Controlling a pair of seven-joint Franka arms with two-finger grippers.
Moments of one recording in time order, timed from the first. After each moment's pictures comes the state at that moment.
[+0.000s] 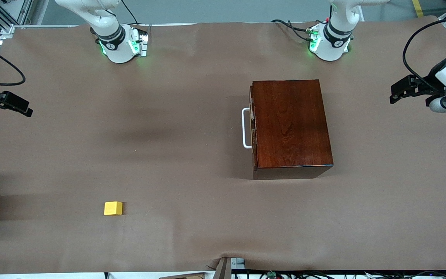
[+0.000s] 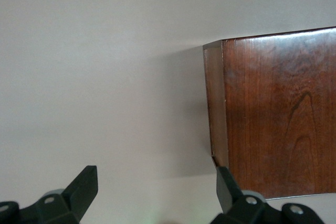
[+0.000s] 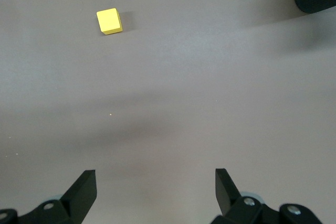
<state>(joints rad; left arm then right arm) 0.00 0.03 -0.08 -1.51 -0.01 1.50 0.02 -0.04 0.05 -0.01 -1.53 -0.01 1.55 0.08</state>
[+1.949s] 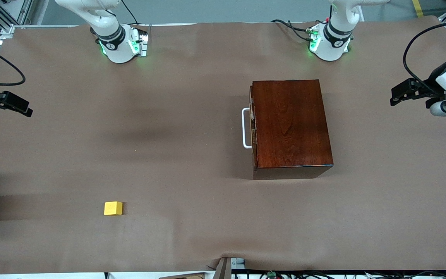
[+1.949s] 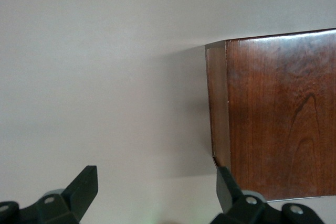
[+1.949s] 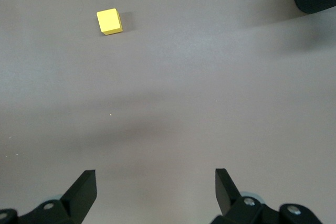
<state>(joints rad) 0.01 0.05 -0.08 -1.51 -0.01 1.50 0.02 -0.04 0.05 -0.01 -1.53 -0.01 1.55 0.08</state>
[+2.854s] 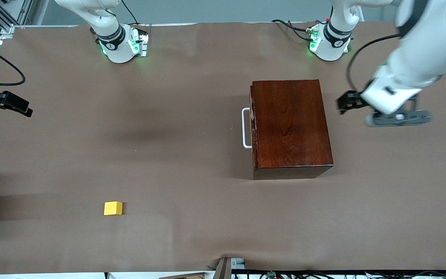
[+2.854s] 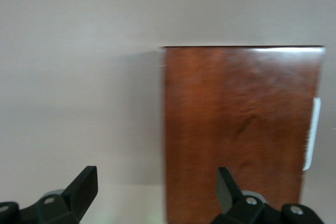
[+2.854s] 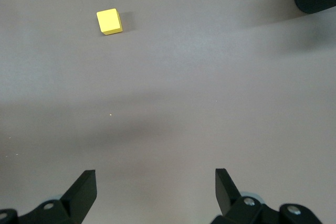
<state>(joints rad) -0.24 0.16 -0.13 -1.50 0.02 1.58 -0.37 -0.04 0.05 -0.01 -1.53 -0.01 1.55 0.08</state>
